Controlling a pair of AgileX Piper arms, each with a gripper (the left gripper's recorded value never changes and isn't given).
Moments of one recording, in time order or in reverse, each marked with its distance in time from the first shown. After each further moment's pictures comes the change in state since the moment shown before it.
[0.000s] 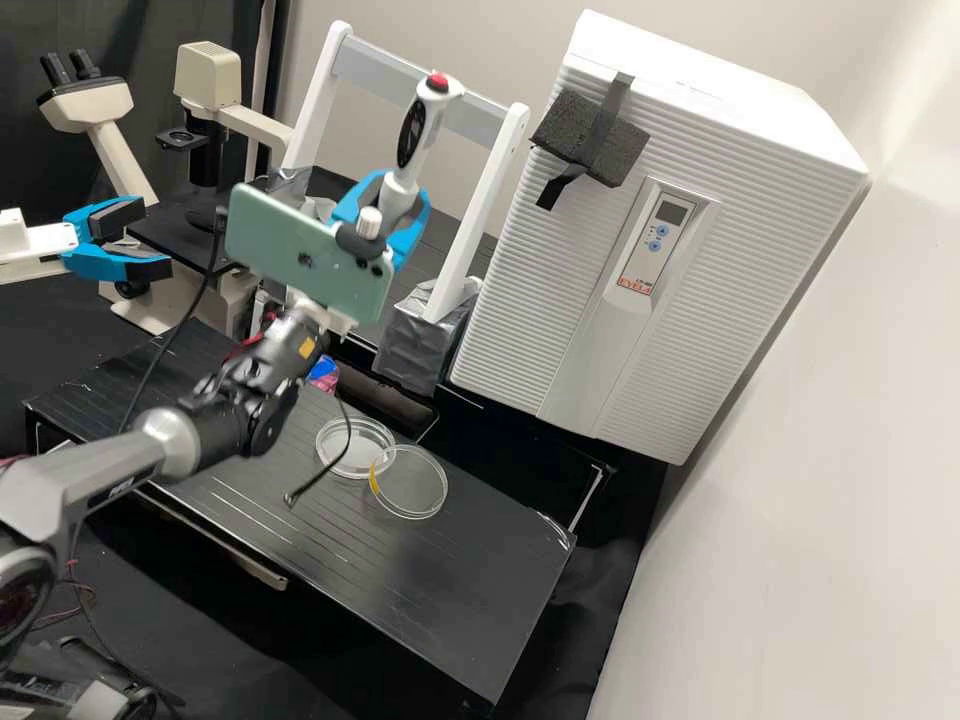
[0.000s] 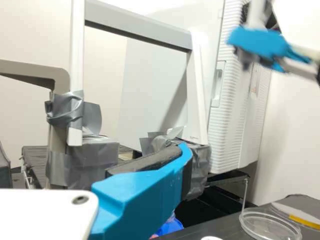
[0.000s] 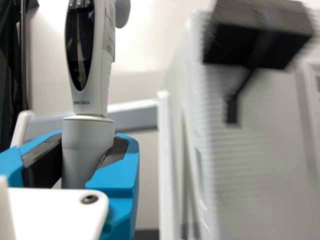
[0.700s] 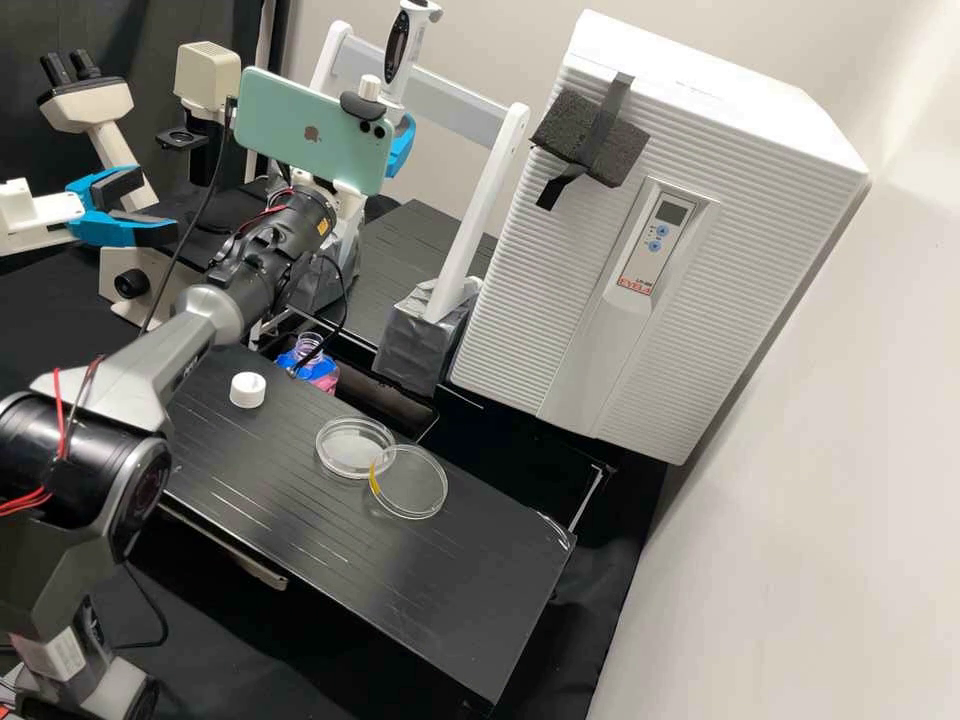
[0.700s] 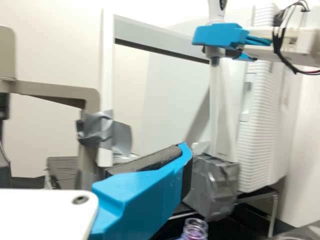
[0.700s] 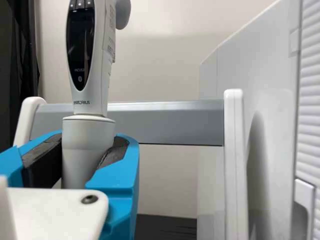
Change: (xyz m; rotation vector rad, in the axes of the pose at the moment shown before) left arm 0.013 0.030 -0.022 0.030 0.074 0.041; right arm 0.091 -0.034 -0.036 -0.043 -0.080 -0.171
